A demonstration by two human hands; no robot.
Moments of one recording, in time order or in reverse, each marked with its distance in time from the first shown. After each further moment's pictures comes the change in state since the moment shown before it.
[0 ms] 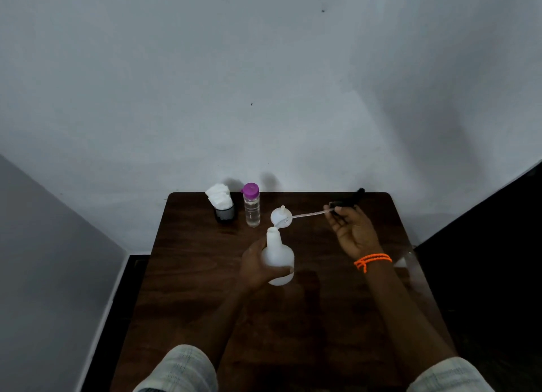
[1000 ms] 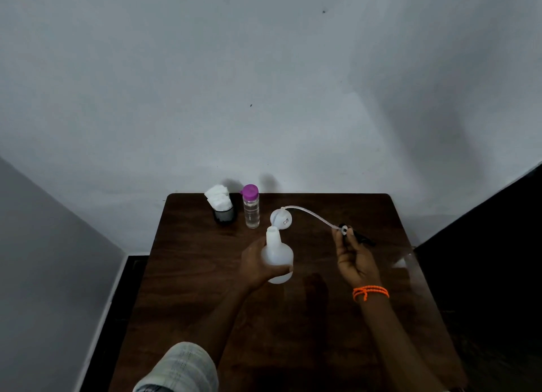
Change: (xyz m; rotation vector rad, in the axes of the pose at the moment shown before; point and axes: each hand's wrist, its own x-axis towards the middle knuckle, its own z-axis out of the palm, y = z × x) left_hand 0.011 -0.003 -0.001 0.030 0.014 0.021; right_hand -0.017 0.028 -0.055 0.419 0.124 0.152
